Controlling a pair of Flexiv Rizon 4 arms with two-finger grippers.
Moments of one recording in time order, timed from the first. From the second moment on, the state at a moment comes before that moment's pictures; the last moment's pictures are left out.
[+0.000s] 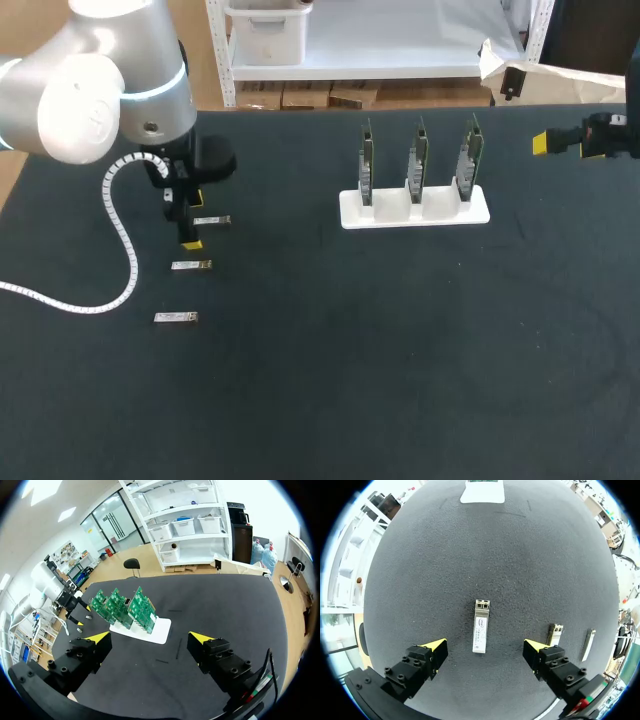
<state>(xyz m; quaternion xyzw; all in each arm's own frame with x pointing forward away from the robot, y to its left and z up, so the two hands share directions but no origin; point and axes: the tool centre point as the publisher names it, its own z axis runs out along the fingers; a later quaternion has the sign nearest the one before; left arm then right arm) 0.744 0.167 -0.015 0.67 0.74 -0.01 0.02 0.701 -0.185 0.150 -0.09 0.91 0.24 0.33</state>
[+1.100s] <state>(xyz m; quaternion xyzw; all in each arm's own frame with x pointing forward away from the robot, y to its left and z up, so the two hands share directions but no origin) 0.737 0.169 -0.021 0.66 0.75 -0.01 0.00 0.701 -0.185 0.150 -0.09 0.91 0.24 0.33</state>
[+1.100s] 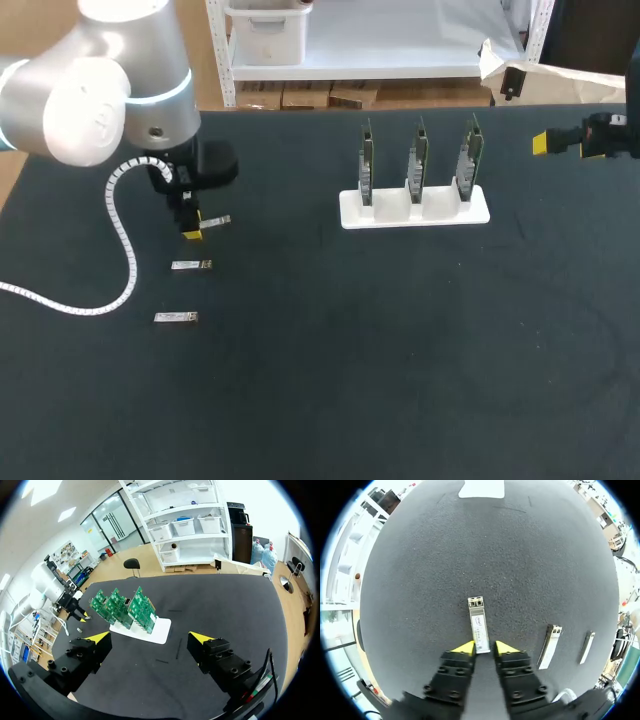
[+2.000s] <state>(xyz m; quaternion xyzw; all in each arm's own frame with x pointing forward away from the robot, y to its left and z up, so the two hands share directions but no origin) 0.783 0.131 0.114 0.59 0.78 -0.14 0.17 0.701 -0.185 0.150 -0.09 0.91 0.24 0.33</state>
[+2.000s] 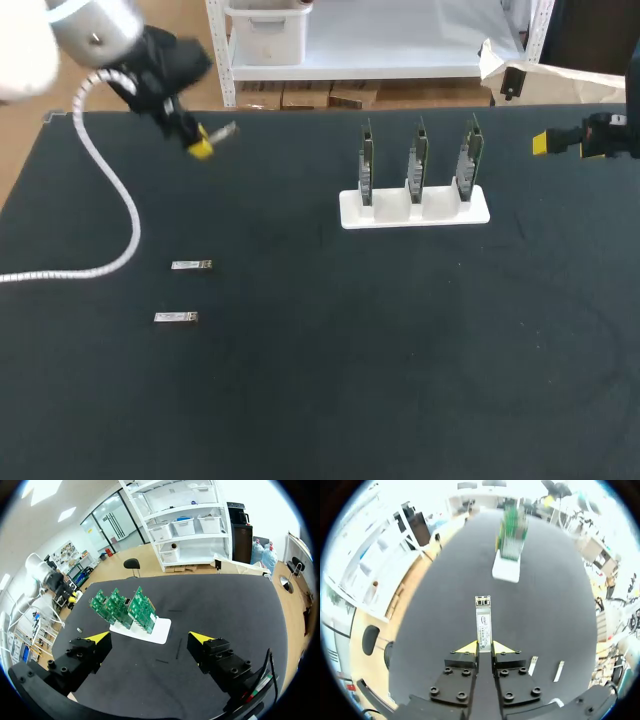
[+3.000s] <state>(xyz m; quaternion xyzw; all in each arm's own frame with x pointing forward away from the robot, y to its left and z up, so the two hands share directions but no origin) 0.763 0.058 0.208 0.55 0.69 -0.29 0.37 0.701 -0.185 0.150 -0.09 0.91 0.24 0.33</state>
